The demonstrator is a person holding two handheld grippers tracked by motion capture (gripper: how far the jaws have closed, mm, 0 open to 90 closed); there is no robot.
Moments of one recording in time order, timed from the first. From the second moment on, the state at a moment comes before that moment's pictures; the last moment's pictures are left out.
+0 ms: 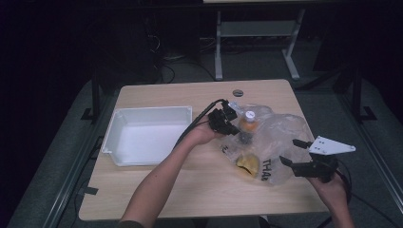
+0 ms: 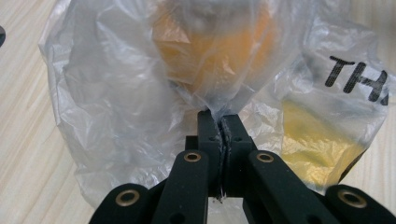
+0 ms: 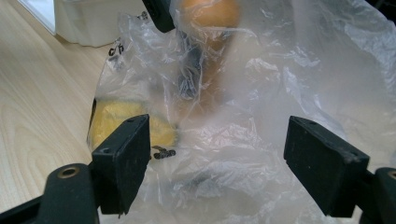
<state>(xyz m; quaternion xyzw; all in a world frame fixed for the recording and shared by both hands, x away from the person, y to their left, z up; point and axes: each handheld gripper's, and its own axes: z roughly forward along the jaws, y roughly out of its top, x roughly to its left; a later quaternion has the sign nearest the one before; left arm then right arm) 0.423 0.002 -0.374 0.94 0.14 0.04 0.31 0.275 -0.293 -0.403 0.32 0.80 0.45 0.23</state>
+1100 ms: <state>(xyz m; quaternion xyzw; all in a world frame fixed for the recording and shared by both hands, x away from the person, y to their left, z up) 0.401 0.034 -0.322 0.93 0.14 0.02 0.34 0.274 -0.293 -0.402 0.32 0.80 0.45 0.24</state>
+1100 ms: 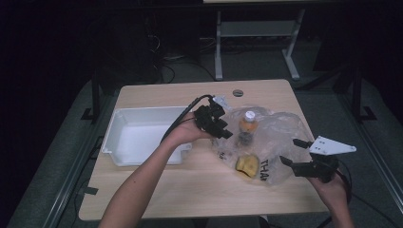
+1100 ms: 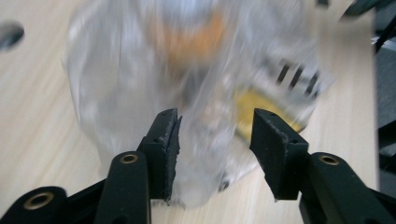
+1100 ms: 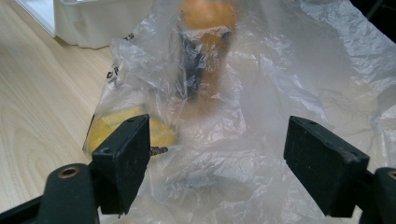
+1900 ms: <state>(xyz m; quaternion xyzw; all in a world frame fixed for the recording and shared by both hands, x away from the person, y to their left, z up) 0.430 -0.015 -0.323 0.93 0.14 0.05 0.32 0.275 -0.298 -0.402 0.32 0.79 0.46 0.24</state>
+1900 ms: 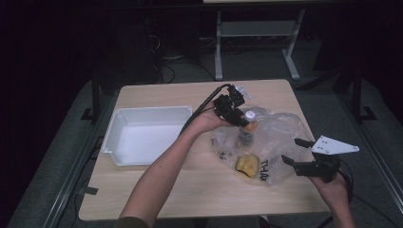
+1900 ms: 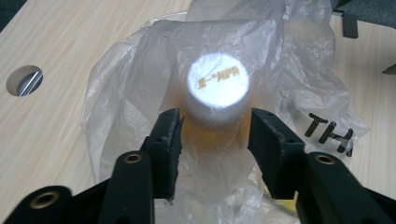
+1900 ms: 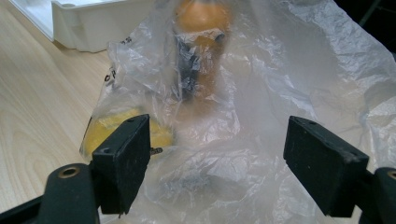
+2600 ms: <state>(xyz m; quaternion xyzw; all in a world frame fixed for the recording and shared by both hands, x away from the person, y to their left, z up) 0.426 -0.001 -0.336 0.93 0.15 0.07 0.32 0.276 -0.298 -0.405 0.33 0.79 0.45 0.24</state>
